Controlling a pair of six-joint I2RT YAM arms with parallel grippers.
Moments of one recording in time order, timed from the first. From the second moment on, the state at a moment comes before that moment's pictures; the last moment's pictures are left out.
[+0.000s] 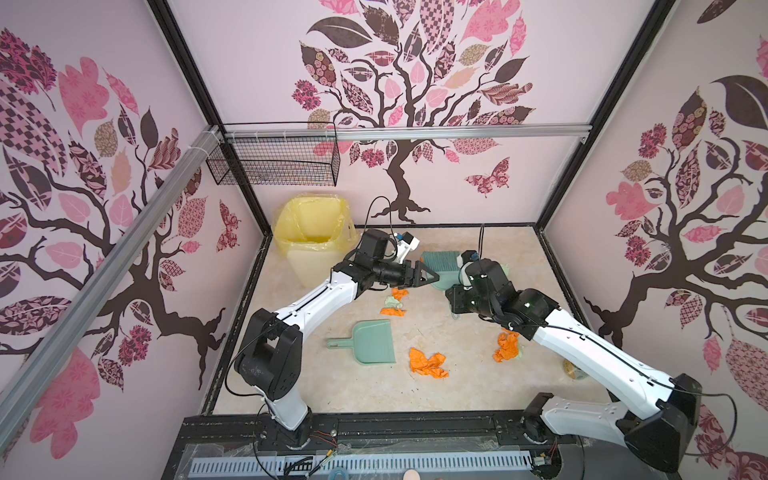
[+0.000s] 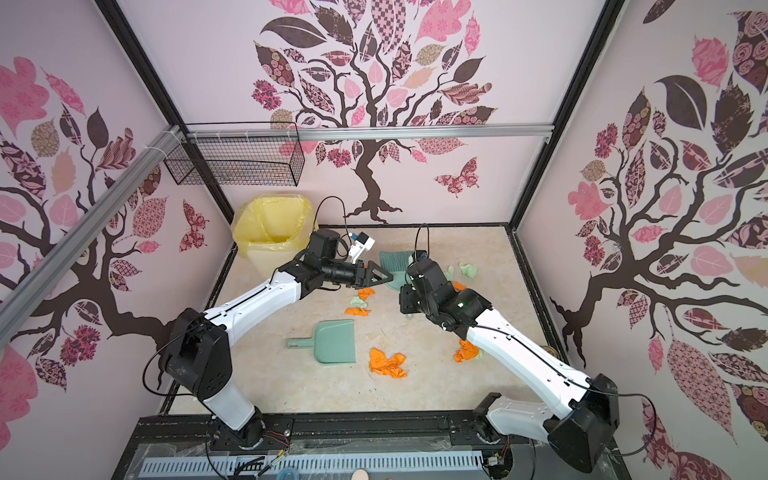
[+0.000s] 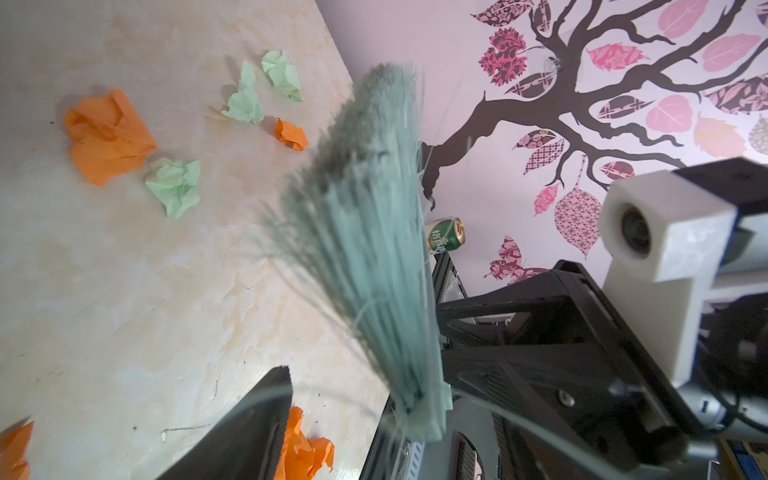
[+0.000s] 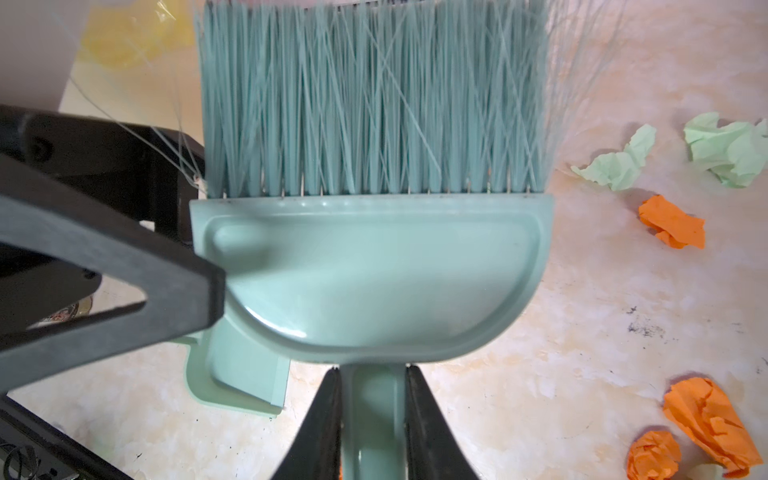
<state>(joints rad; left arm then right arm) -0.54 1.71 1.36 -0.21 0.88 -0.56 0.69 1.19 1.10 -0.64 0.13 0.50</state>
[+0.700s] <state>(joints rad) -0.57 1.78 1.44 -0.26 0.88 -0.54 0.69 1.20 1.10 -0.63 0.10 0.48</state>
